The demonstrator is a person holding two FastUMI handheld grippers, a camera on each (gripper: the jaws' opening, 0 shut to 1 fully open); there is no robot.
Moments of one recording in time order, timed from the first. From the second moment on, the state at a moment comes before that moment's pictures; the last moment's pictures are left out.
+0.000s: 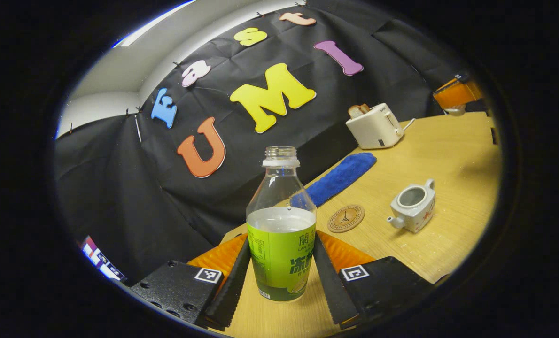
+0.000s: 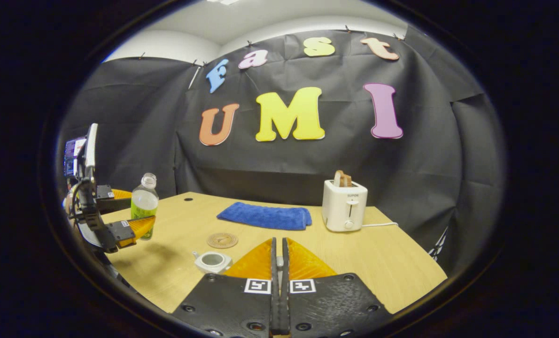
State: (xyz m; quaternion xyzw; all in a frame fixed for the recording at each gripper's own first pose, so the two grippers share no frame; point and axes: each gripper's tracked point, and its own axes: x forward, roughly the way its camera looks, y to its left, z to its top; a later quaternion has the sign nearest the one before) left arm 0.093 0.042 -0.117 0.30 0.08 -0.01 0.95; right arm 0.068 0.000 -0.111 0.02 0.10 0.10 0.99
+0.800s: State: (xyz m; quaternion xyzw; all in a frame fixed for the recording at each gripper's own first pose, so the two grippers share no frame) left arm 0.110 0.004 -0.150 0.56 0.14 -0.07 0.81; right arm 0.076 -0.019 -0.127 0.02 0.13 0.08 0.99
